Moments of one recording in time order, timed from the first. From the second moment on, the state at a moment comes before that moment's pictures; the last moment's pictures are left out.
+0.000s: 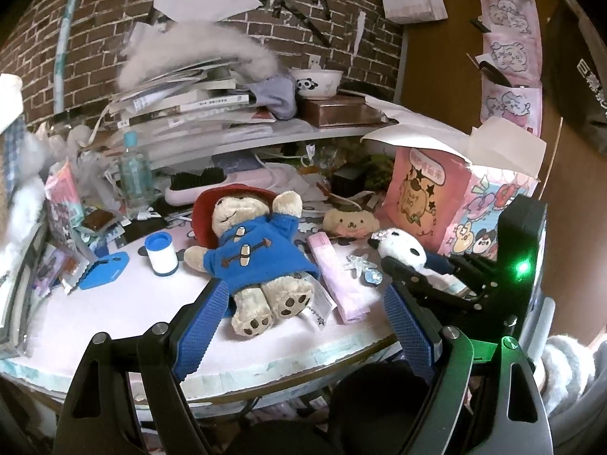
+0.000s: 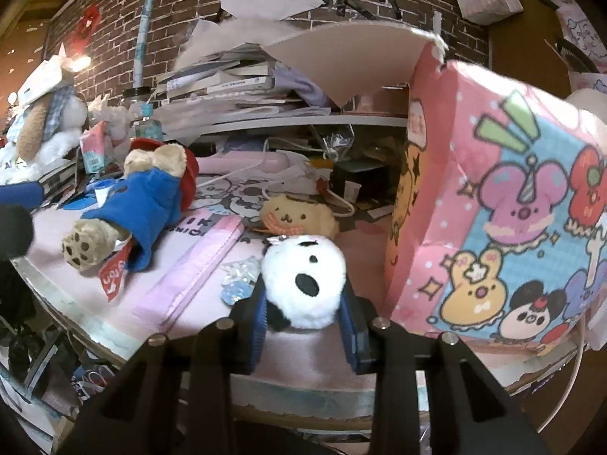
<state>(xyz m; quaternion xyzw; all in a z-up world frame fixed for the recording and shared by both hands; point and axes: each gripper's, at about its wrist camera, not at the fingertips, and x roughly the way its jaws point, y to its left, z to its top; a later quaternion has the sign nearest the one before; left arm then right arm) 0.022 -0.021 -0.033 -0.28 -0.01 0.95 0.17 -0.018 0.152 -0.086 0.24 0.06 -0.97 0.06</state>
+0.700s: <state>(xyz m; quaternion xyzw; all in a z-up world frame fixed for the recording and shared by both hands) 0.026 -0.026 -0.031 -0.27 -0.02 0.95 0.17 -0.002 0.141 -0.018 0.20 0.06 -0.97 0.11</state>
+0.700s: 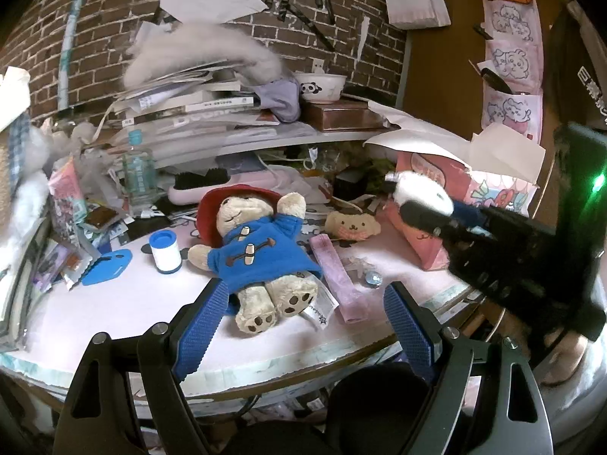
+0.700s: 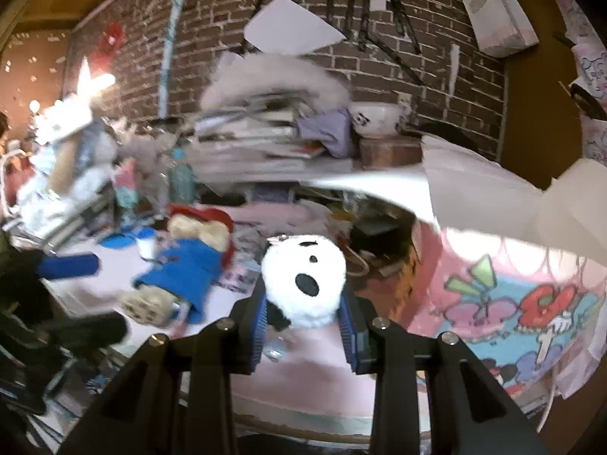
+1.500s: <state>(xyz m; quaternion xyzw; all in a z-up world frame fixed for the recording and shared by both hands) 0.024 -0.020 -0.028 -0.27 -0.02 0.94 0.18 0.000 0.216 0.080 0.19 0.02 -0.98 0.08</state>
